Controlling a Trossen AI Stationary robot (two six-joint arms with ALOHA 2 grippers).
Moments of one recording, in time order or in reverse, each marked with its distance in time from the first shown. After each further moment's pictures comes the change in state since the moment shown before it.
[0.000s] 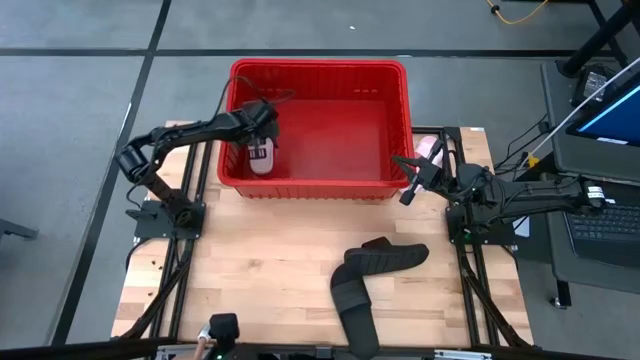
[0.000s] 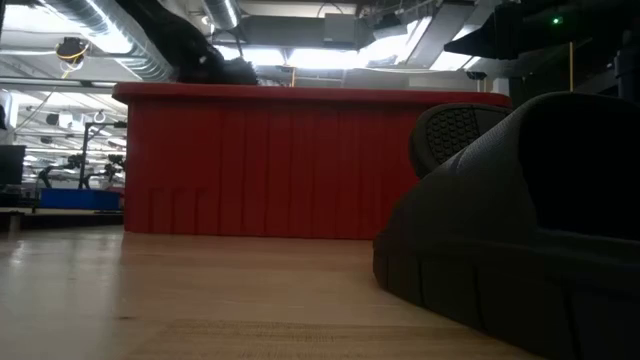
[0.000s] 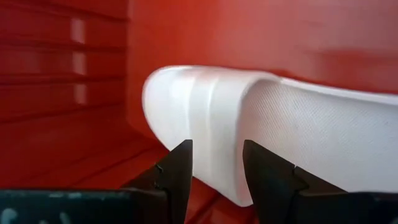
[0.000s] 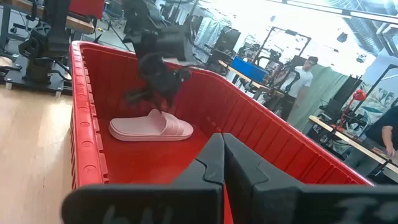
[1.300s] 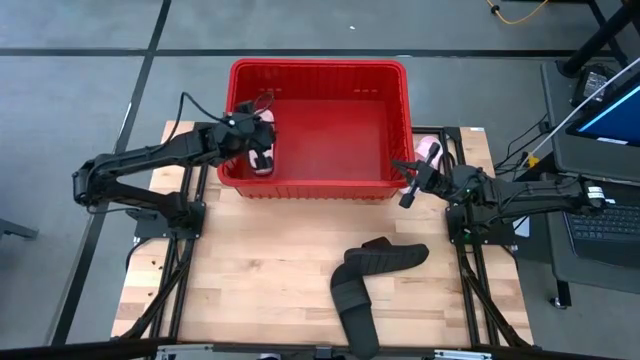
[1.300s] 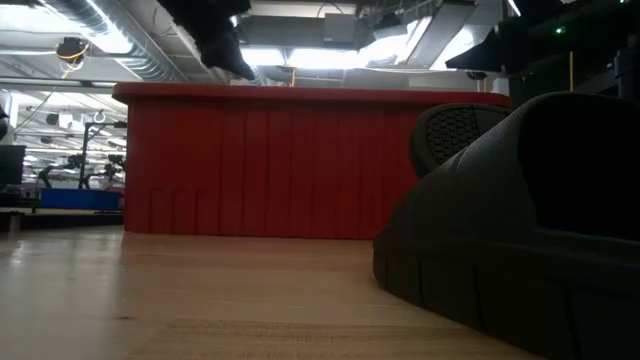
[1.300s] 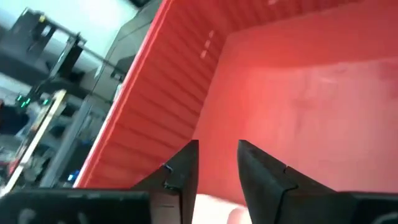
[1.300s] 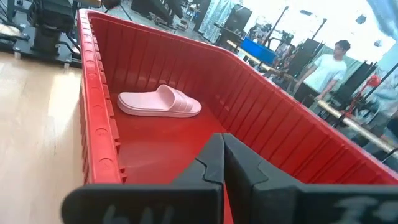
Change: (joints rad) left arm -0.372 -0.432 0.000 0.103 -0.021 -0.159; right arm 0.000 -0.005 0.000 -0.119 0.000 0.025
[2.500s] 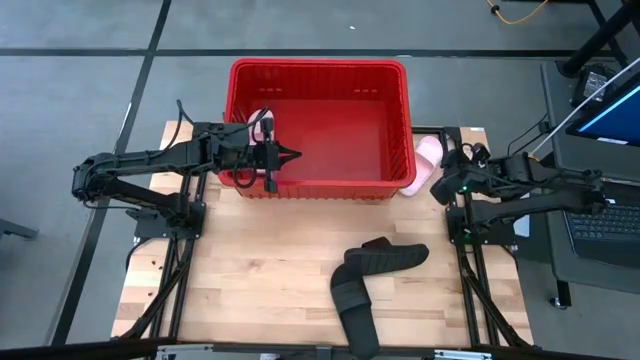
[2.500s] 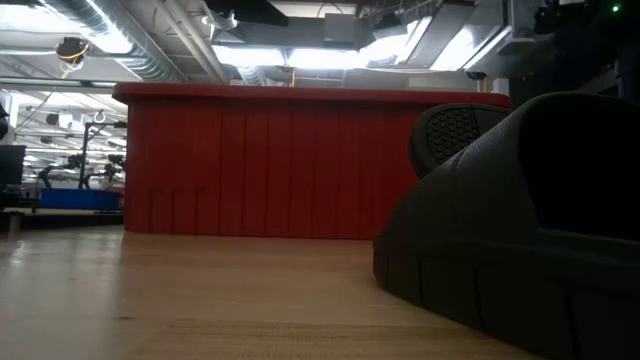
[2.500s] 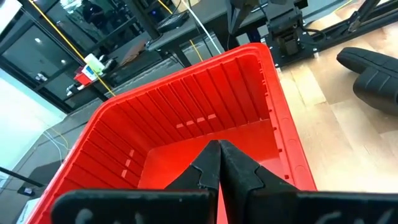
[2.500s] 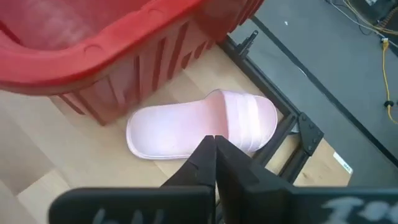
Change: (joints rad) left arm -0.143 -0.006 0.000 0.209 0.364 -0.007; right arm 0.001 0.048 0.480 -1.508 0.131 0.936
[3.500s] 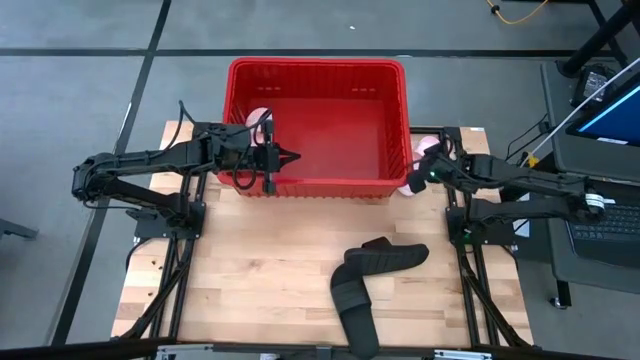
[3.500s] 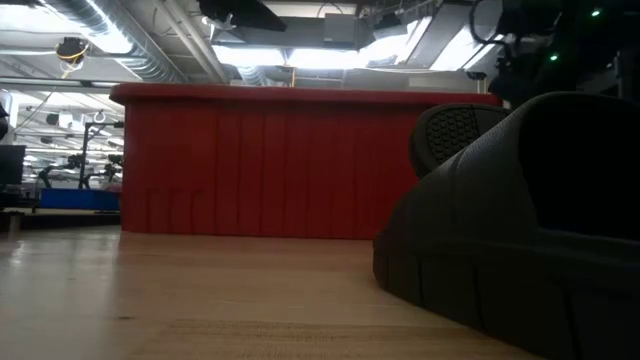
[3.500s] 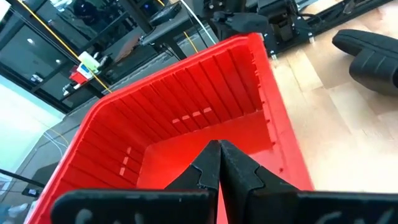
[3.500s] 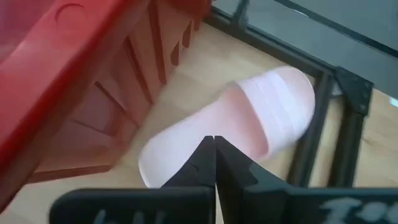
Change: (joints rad) left arm 0.000 0.000 0.000 -0.041 0.001 0.045; right arm -0.275 0.181 -0.152 0.351 -0.097 0.136
